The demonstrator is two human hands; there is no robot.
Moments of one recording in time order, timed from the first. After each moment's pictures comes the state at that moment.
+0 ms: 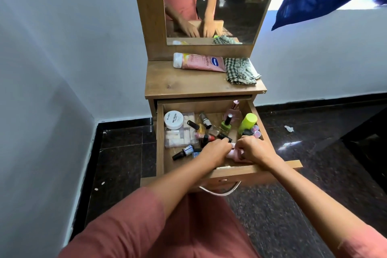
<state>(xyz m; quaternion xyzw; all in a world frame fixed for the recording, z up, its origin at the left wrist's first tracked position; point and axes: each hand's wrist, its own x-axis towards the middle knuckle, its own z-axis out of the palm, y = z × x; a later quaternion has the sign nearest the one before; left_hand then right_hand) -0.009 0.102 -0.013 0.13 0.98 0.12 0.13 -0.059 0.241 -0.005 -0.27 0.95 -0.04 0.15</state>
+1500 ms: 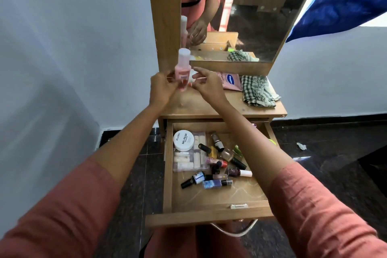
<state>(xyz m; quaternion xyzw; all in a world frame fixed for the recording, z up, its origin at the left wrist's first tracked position) -0.093 -0.089 0.084 -0.18 0.83 0.43 -0.29 -0.151 0.029 0.094 -0.25 0.82 -0.52 0.04</state>
